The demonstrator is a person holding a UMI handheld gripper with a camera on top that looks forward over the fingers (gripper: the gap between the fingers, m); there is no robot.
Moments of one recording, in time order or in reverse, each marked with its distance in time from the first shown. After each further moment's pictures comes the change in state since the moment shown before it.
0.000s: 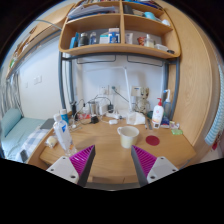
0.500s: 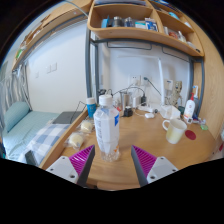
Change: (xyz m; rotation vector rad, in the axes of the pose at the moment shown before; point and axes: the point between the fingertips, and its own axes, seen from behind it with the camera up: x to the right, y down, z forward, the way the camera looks) arm -0.188 0.044 0.086 -0.034 -0.110 -0.031
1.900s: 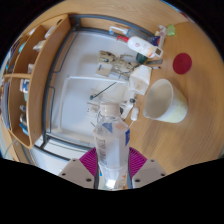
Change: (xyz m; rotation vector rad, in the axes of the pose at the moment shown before) arm 0.134 -0.107 0.097 0.142 -0.179 1.278
